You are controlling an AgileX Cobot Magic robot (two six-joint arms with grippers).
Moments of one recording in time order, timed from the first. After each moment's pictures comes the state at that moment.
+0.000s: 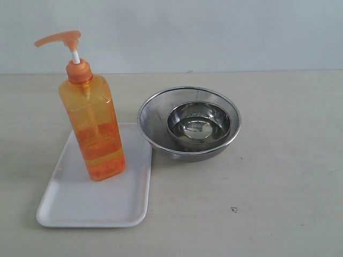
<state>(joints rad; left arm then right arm) 0.03 0.00 0.00 0.18 0.35 -0.21 -0.05 0.00 0.00 -0.13 0.37 0.21</state>
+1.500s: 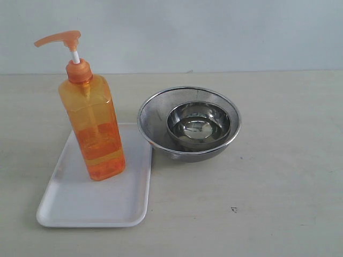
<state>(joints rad) 0.03 0.02 -0.17 -0.20 0.14 -0.38 -0.05 0.00 0.00 -0.13 0.37 0.21</state>
